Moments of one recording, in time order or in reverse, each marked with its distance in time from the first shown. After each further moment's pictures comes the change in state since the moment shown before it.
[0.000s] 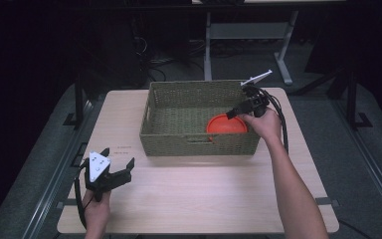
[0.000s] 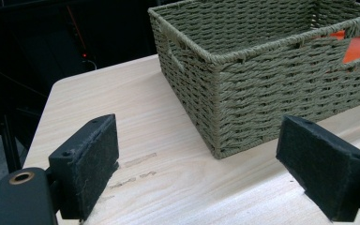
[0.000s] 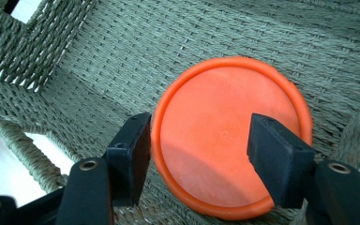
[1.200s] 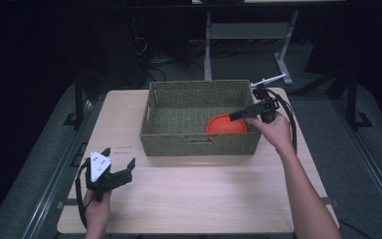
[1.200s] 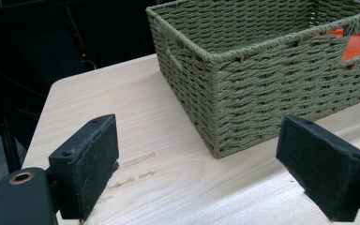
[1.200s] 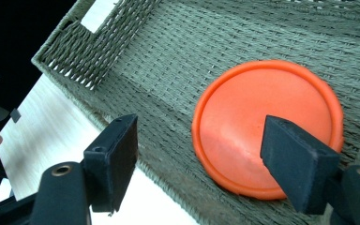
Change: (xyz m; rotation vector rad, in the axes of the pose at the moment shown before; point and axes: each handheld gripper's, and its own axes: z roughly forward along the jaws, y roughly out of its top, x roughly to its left) left arm -0.001 0.000 0.001 0.003 -0.003 0.009; right arm 0.011 -0.027 -0.035 -0.096 0.125 -0.030
